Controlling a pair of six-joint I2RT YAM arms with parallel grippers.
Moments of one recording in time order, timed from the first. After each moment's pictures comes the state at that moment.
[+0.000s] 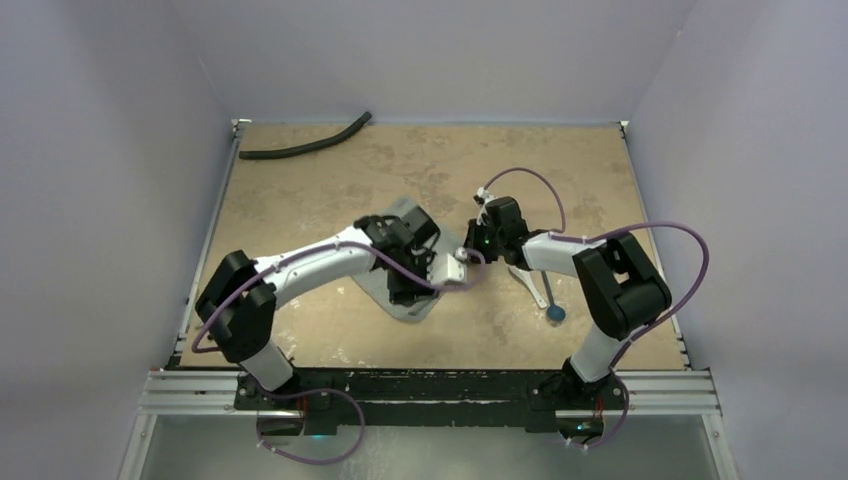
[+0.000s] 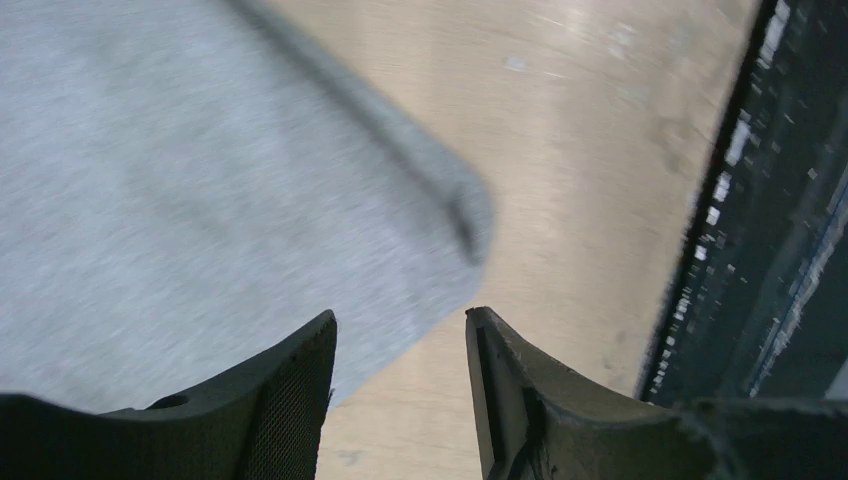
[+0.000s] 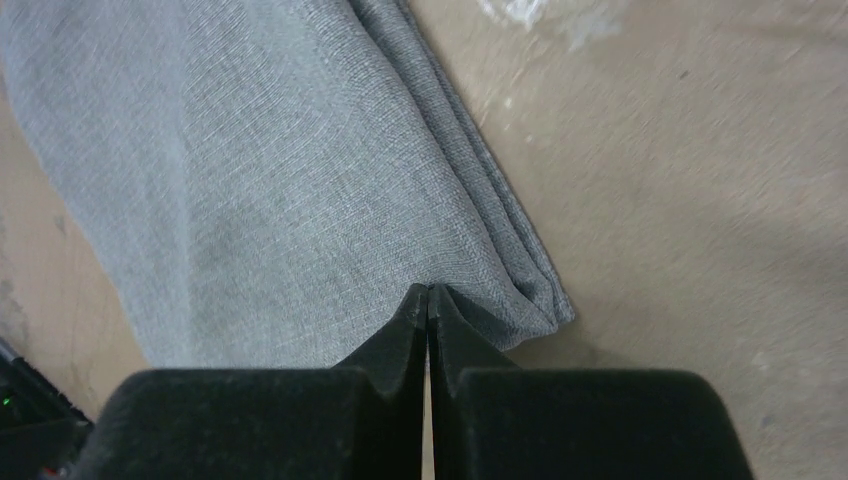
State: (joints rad) left arm -0.91 1.62 1.15 -0.82 0.22 0.63; right arm 0.46 1.69 0.79 0.07 -0.28 0.50
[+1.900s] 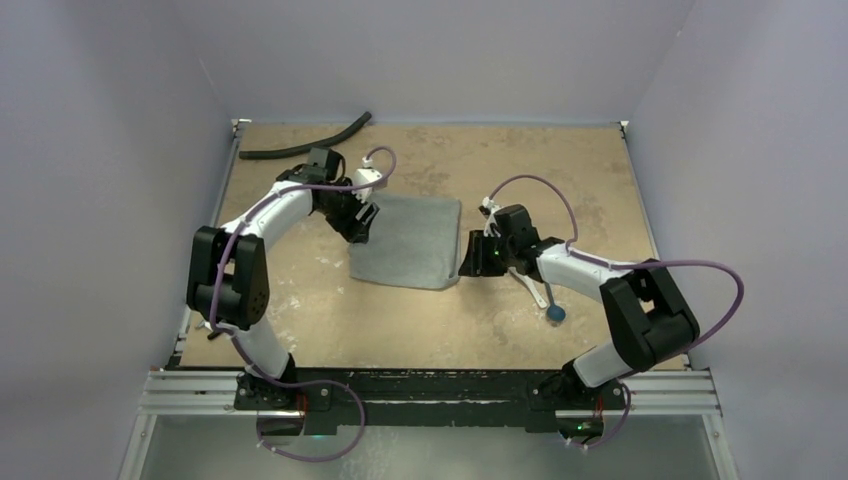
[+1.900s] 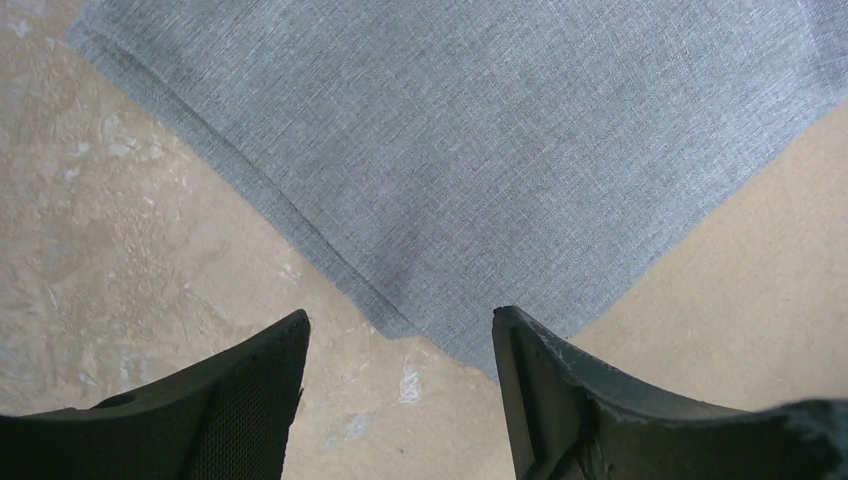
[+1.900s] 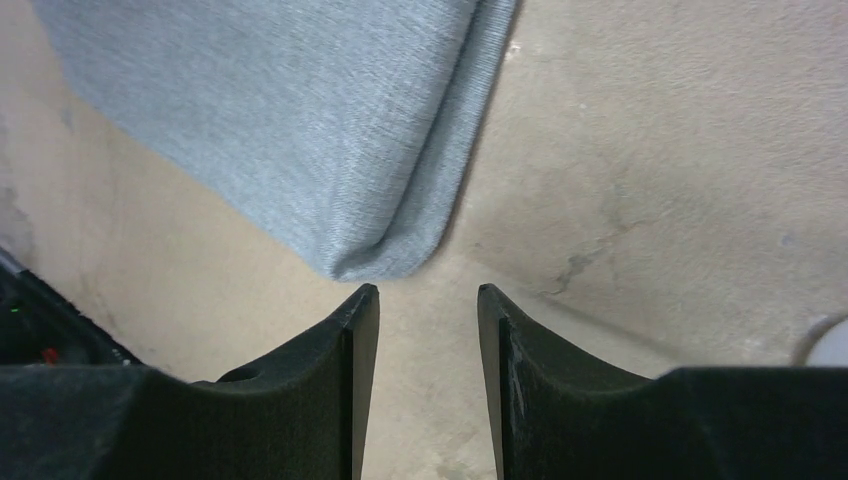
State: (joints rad) left arm -0.24 1.74 1.27 -0.67 0.39 0.52; right arm 0.47 1.52 0.75 -0.14 -0.29 0.45
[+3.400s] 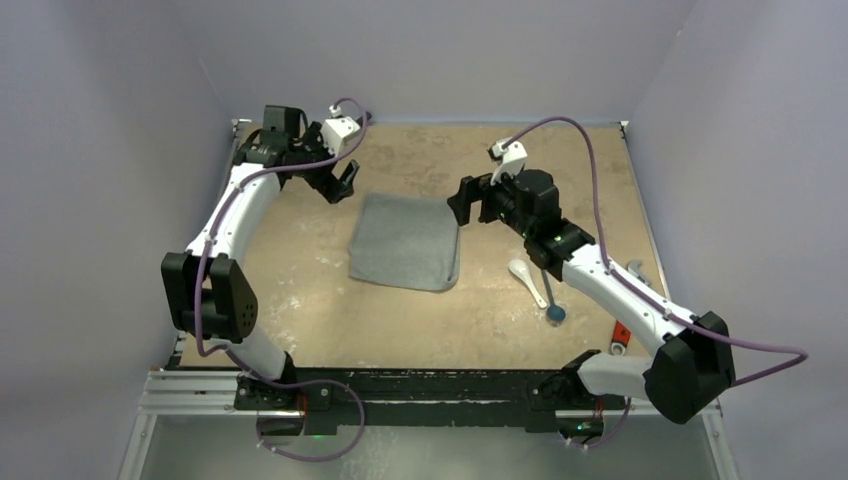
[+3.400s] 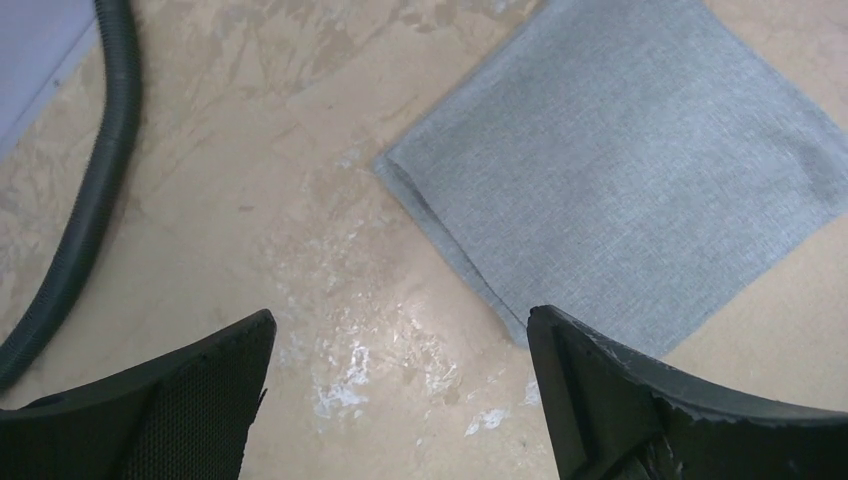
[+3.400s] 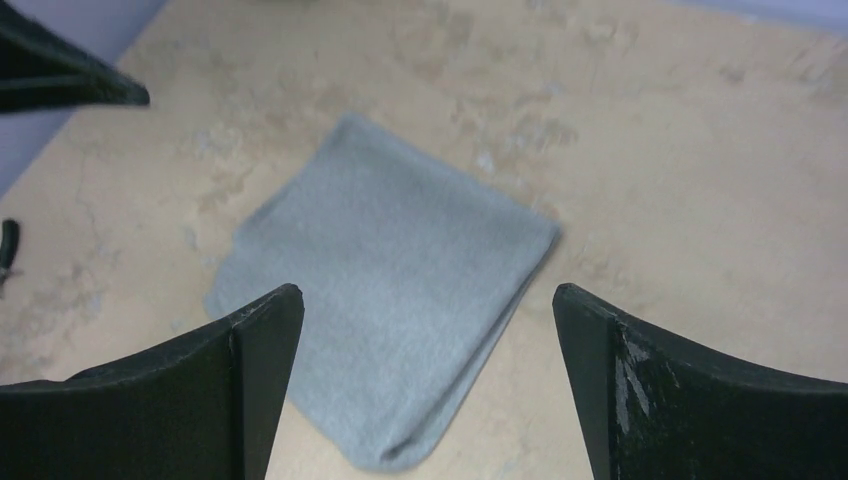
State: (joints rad) left arm -0.11 1.65 1.50 -0.69 0.44 0.56; right arm 0.55 1.25 0.95 -0.03 -0.04 0.23
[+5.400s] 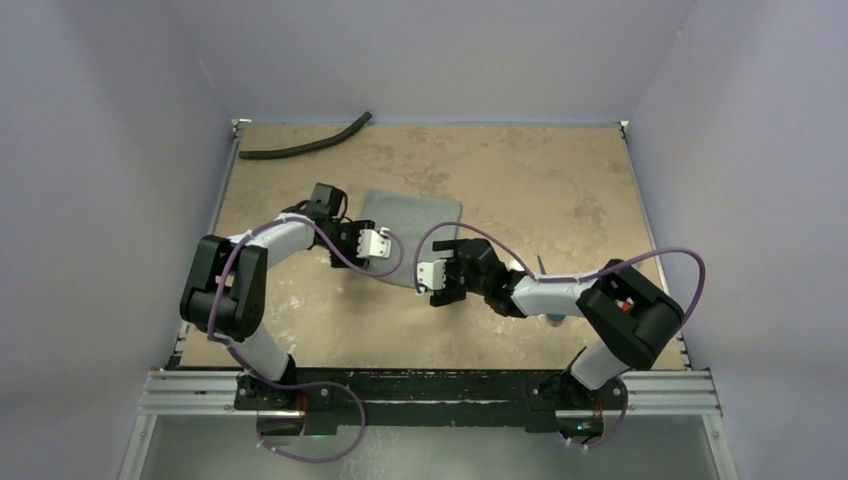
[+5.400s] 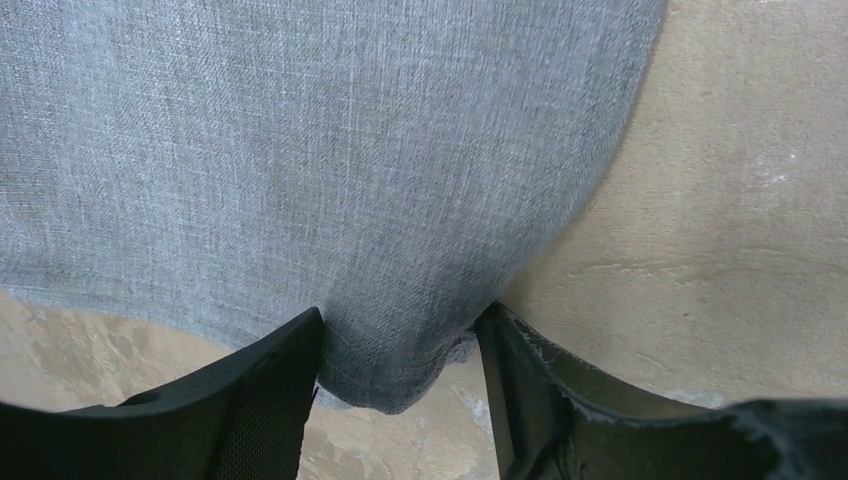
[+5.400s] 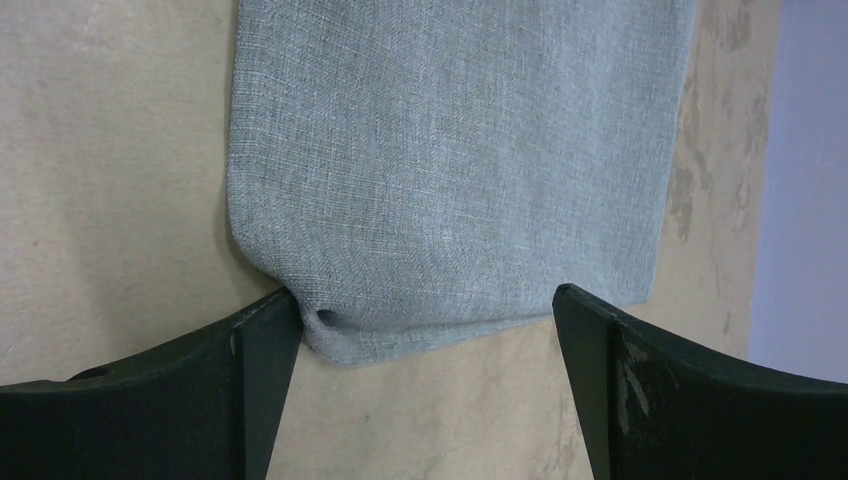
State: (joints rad) left arm -0.26 1.67 0.94 -0.46 0.47 1.39; right arm 0.80 1.55 0.57 0.37 -0.10 -0.91
